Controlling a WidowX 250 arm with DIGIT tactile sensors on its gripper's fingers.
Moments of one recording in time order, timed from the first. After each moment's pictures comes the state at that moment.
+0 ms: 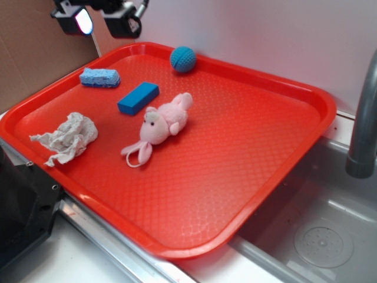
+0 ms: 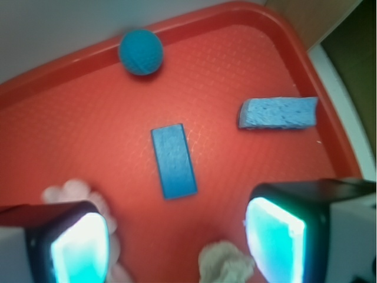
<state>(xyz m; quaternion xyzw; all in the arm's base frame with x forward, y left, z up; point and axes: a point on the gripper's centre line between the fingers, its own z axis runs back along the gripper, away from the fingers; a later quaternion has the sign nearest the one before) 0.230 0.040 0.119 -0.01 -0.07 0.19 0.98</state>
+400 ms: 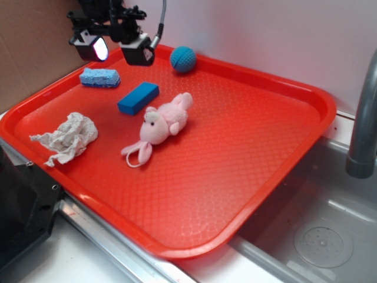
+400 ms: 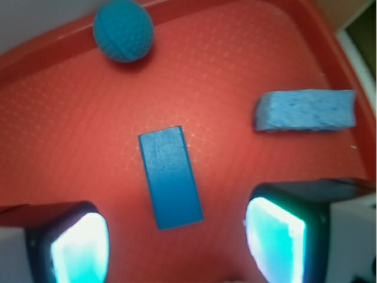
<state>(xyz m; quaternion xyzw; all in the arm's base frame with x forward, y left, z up) 0.240 0.046 0.080 -0.01 -0.07 0.19 0.98</state>
